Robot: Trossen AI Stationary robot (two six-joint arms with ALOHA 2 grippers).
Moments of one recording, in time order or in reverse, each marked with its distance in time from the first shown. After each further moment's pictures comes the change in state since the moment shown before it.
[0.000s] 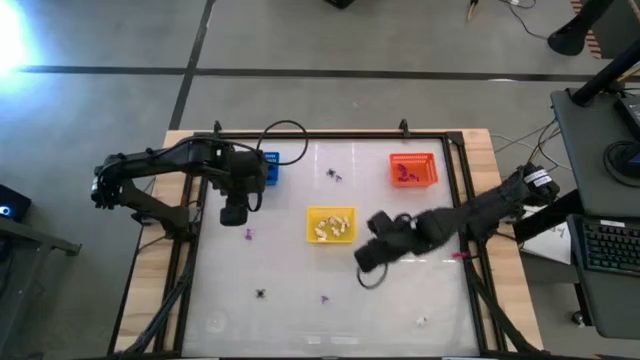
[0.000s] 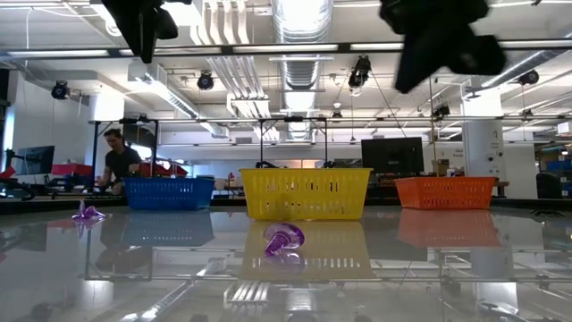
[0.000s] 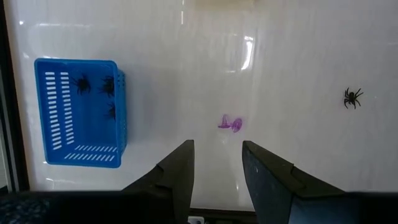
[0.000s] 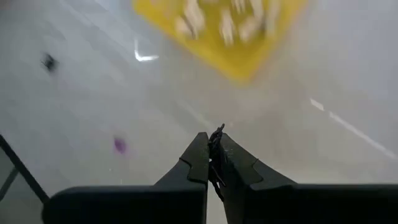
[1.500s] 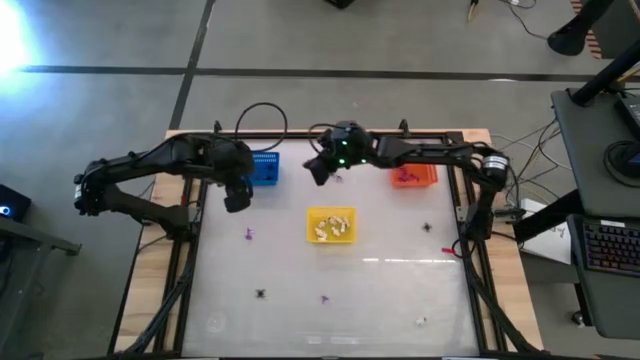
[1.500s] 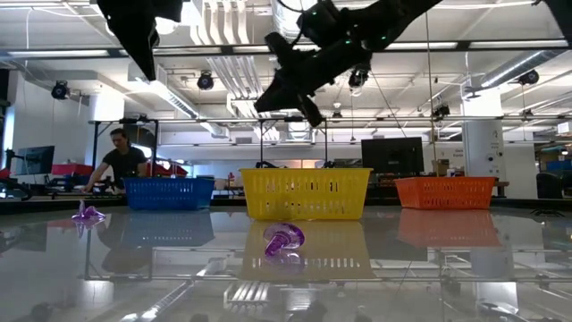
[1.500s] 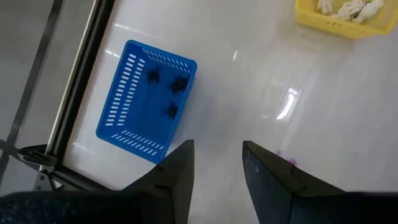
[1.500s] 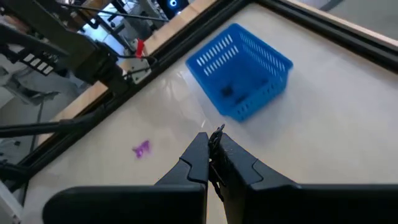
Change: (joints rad) left arm 0.101 -0.177 -0.207 0.199 -0.199 -0.164; right arm -0.713 0.314 0.205 0.706 -0.496 -0.820
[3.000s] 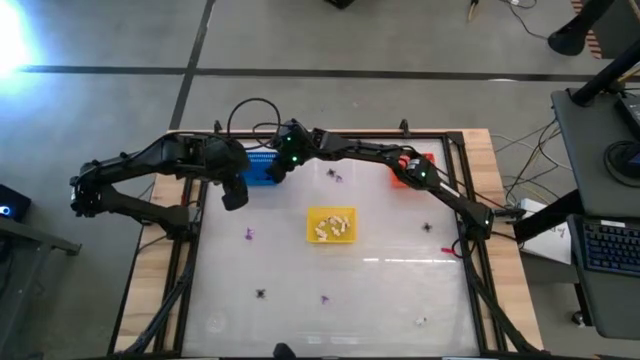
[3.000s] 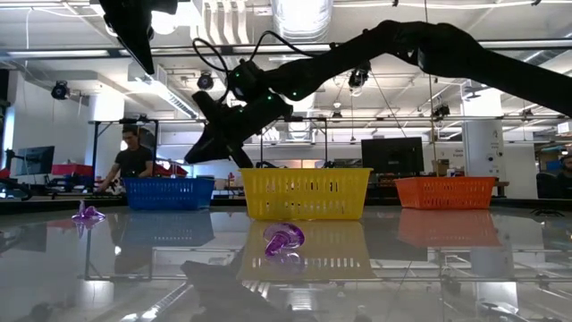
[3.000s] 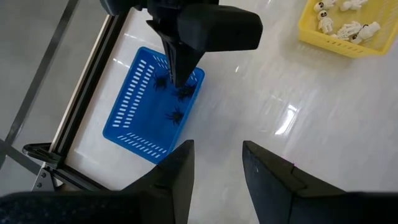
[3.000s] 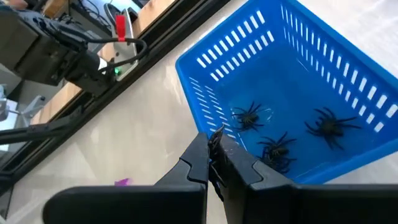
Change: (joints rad) left arm 0.000 -0.044 0.004 0.008 -0.021 -0.041; right arm -0.020 0.723 0.903 -0.296 -0.200 -0.028
